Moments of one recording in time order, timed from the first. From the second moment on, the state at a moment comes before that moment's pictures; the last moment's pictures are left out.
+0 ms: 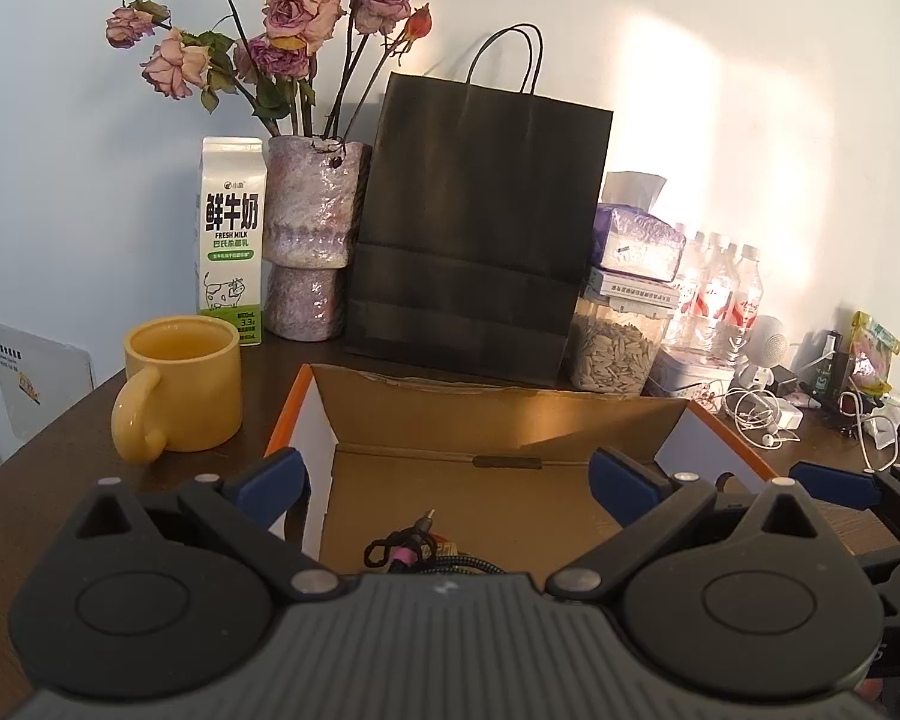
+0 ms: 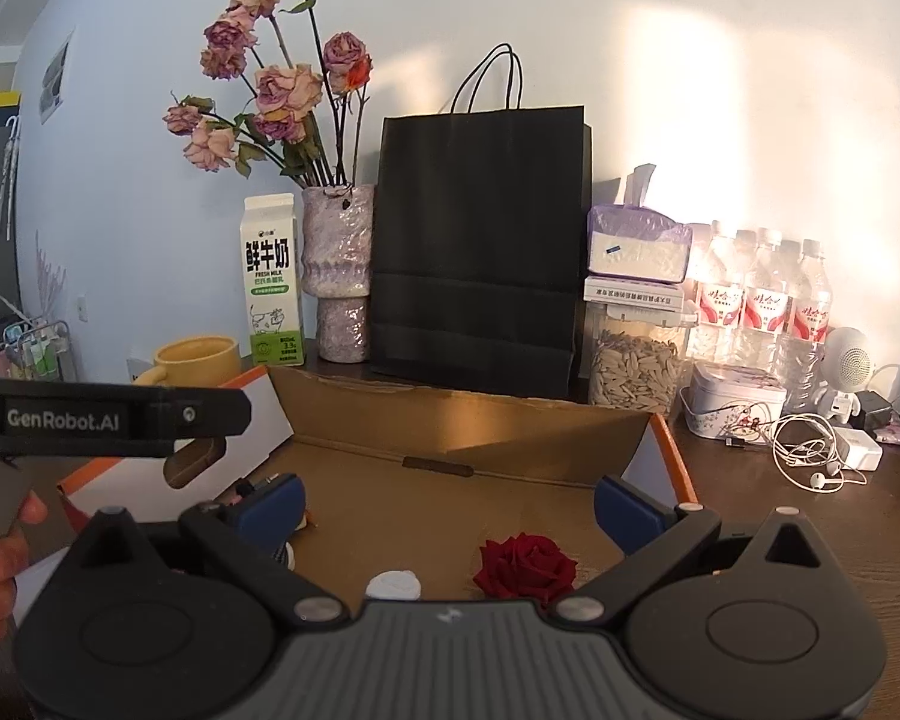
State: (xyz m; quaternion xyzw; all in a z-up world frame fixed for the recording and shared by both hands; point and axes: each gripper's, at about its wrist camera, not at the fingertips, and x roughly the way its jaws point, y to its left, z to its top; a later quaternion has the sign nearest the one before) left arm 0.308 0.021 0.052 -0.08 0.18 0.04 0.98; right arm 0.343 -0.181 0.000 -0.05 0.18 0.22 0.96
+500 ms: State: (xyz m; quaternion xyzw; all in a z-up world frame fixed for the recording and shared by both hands) left arm 0.273 0.019 0.070 -0.08 0.15 0.03 0.98; right arm 0.312 -0.196 0.016 -0.04 0.14 0.20 0.97
